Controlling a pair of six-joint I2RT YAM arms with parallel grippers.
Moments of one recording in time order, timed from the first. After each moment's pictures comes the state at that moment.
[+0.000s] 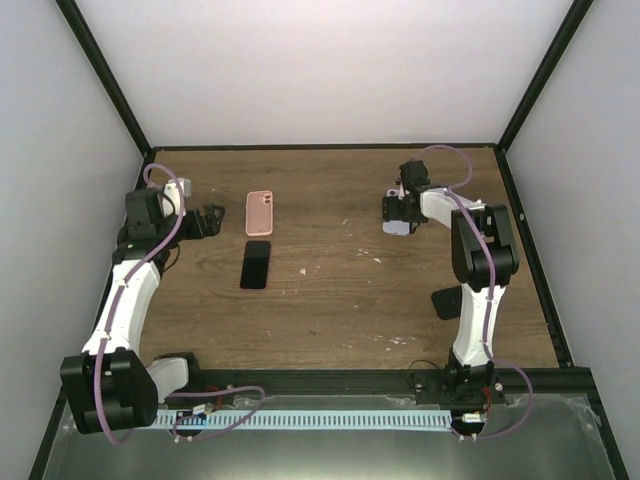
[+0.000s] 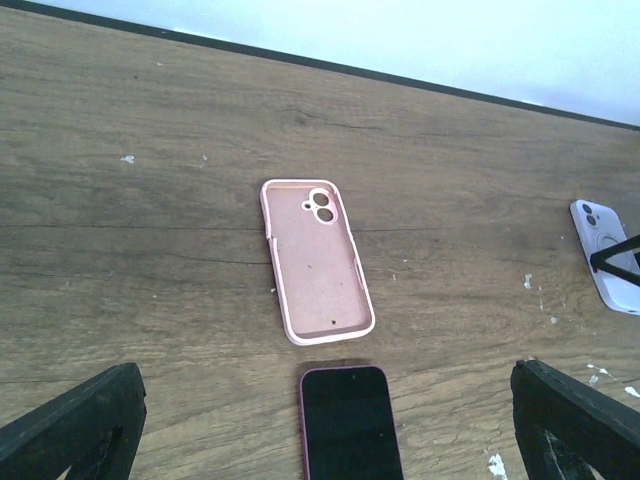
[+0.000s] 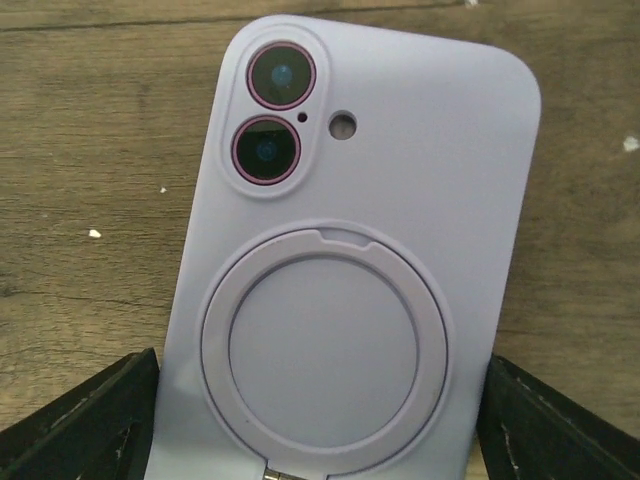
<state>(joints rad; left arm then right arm) 0.11 1.13 0.86 -0.34 0.44 -0.13 0.19 2.06 1.40 -0.41 0.03 0.19</state>
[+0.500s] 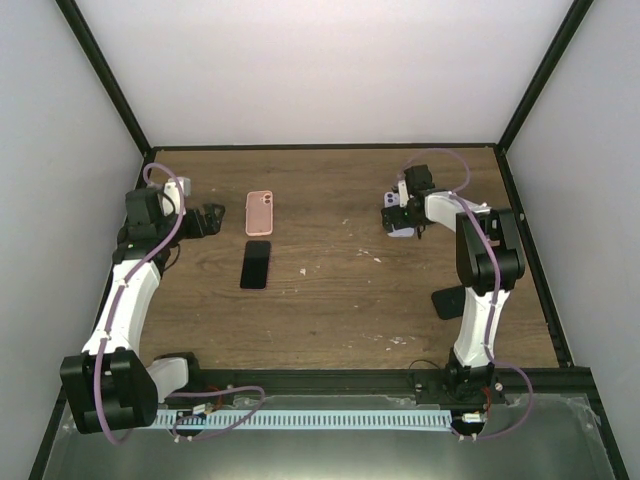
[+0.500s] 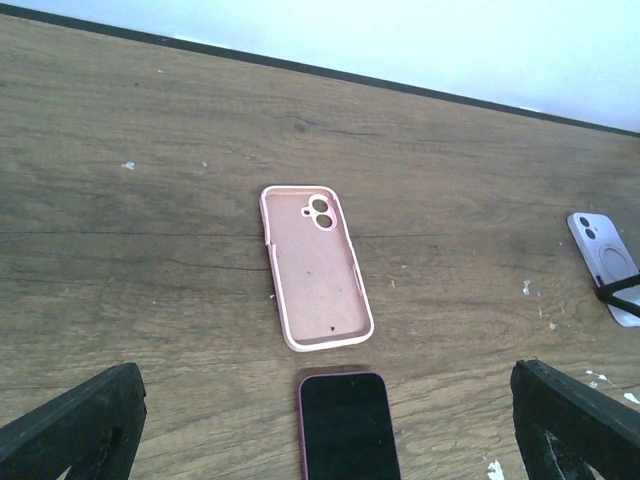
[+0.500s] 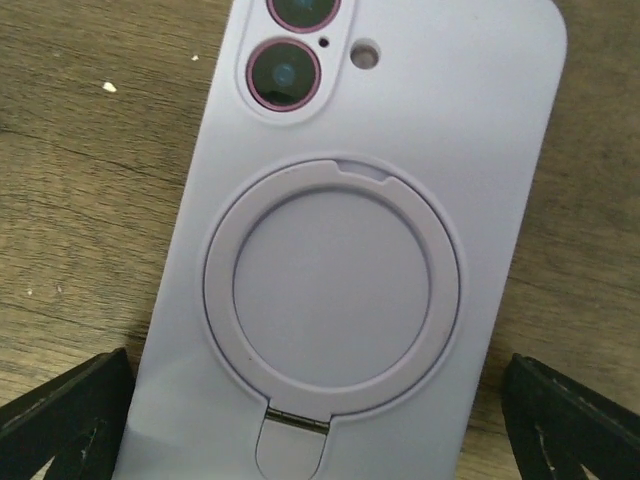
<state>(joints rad) 0.11 1.13 0.86 -0.32 0.43 -0.13 0.17 2.00 1.31 -0.40 -0.02 -0.08</state>
